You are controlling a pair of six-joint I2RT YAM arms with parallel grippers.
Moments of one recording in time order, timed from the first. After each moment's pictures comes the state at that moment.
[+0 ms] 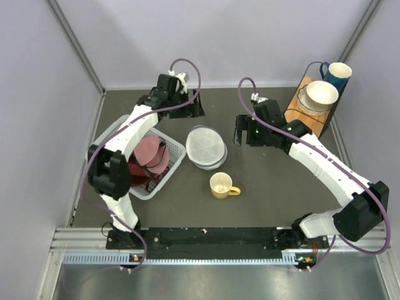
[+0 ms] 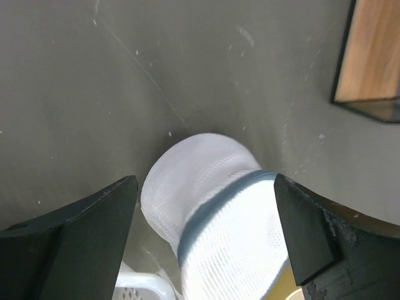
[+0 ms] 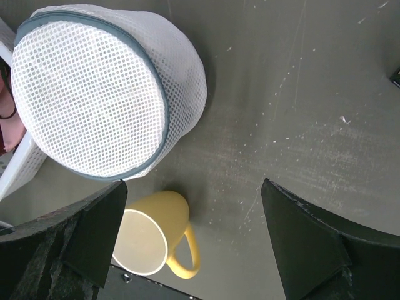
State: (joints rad) left arm -0.37 1.77 1.64 -0.54 0.23 -0.39; right arm 0.56 1.35 1.28 -0.72 0.04 0.47
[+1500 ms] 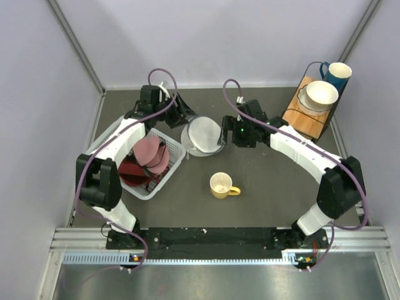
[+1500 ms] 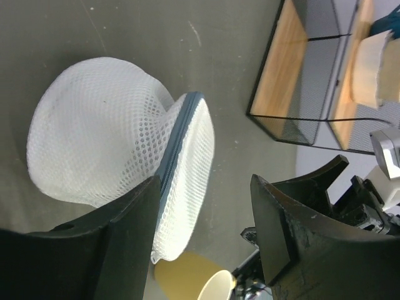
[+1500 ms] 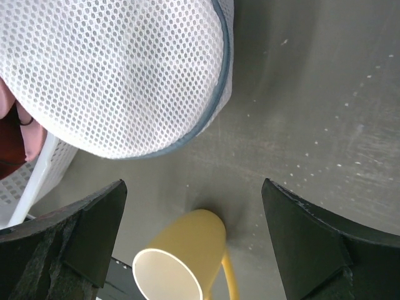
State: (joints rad) left arm -0.26 1.65 1.32 -0.23 0.48 -0.81; right arm 0.57 1.55 1.30 -0.60 -0.08 0.56
